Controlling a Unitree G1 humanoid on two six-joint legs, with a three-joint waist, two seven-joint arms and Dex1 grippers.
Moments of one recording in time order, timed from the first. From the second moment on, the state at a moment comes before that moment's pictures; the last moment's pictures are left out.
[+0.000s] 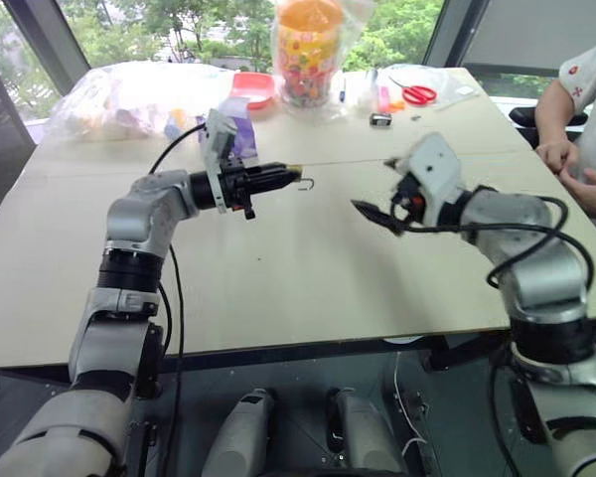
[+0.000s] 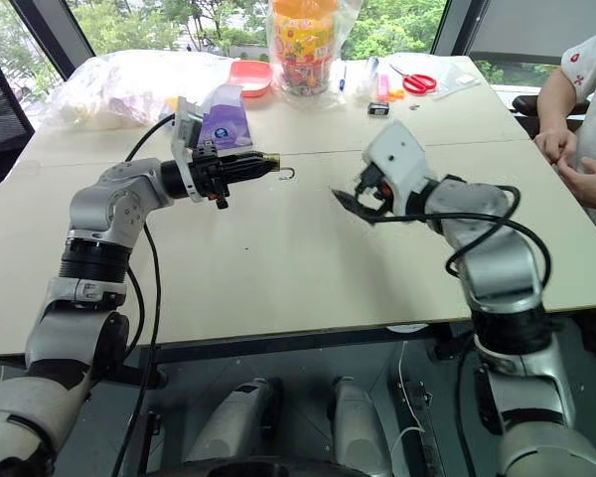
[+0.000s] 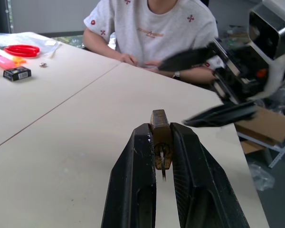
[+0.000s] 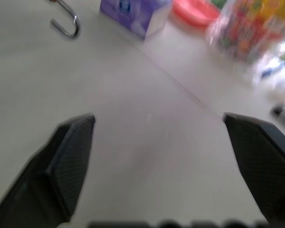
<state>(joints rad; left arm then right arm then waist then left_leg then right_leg) -0.91 0.39 0.02 0.44 -0.47 0.51 -1.13 -0.59 -0.62 -0.01 -0.42 0.21 0.95 0.76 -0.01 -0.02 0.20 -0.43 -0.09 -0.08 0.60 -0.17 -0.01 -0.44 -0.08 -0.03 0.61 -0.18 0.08</state>
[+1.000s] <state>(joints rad) -1.11 0.20 0.07 1.10 -0.30 0.58 -0.91 -0.54 -0.75 -0.01 -0.63 0.47 1.30 0.63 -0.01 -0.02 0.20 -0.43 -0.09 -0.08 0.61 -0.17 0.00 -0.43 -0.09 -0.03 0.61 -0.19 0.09</state>
